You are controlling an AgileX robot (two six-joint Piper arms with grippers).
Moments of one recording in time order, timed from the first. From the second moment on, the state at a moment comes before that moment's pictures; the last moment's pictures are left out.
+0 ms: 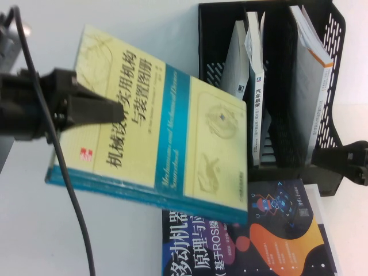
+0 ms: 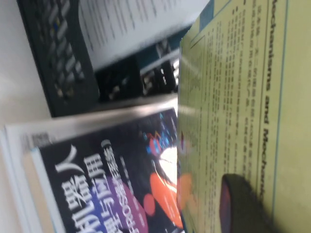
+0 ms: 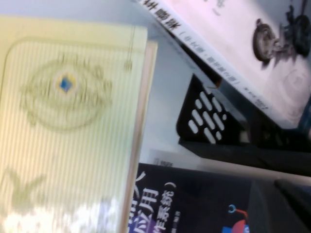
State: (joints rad) right arm -0.03 1.42 -0.65 1.63 0.81 -1.33; left arm -0.01 1.26 -1.14 -1.10 1.16 0.37
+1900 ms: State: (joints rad) right arm -0.03 1.42 -0.65 1.63 0.90 -1.33; left arm -0.32 1.70 -1.91 -0.58 1.00 -0.08
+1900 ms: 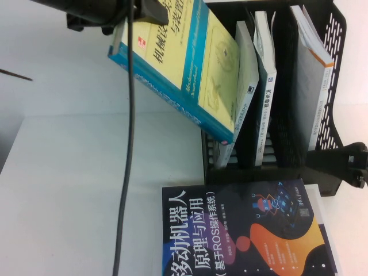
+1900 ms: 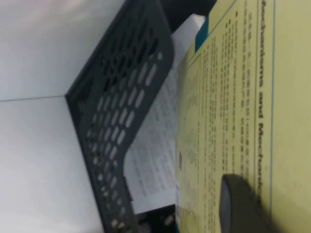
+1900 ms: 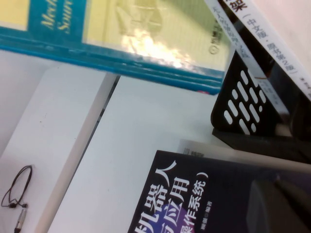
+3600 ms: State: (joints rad) right arm -0.03 1.34 -0.86 1.32 0.89 -1.04; left arm -0.44 1.80 -1.96 -0.17 0.96 -0.40
